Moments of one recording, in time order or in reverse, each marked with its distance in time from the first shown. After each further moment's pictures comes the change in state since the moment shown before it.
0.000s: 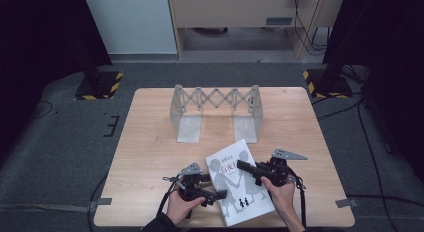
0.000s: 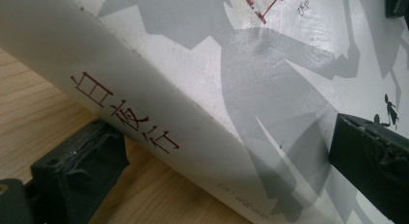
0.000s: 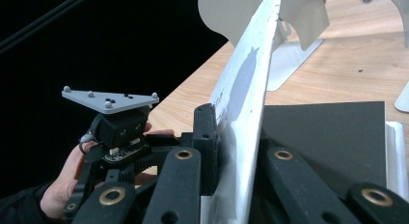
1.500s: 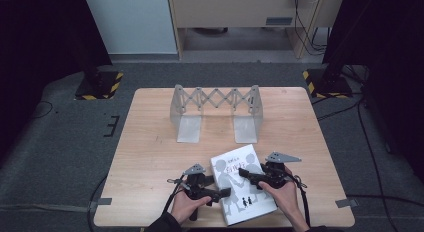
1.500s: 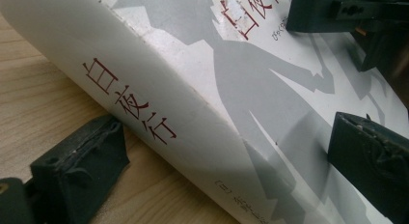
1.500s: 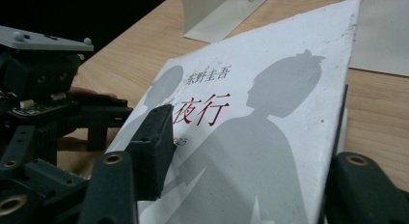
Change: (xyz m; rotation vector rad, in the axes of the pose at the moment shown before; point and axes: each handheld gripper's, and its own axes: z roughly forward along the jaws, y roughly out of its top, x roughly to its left) left arm 0.000 -0.007 0.016 -0.023 0.045 -0.102; right arm -0.019 -0.018 0.005 0.161 -0.206 -0.116
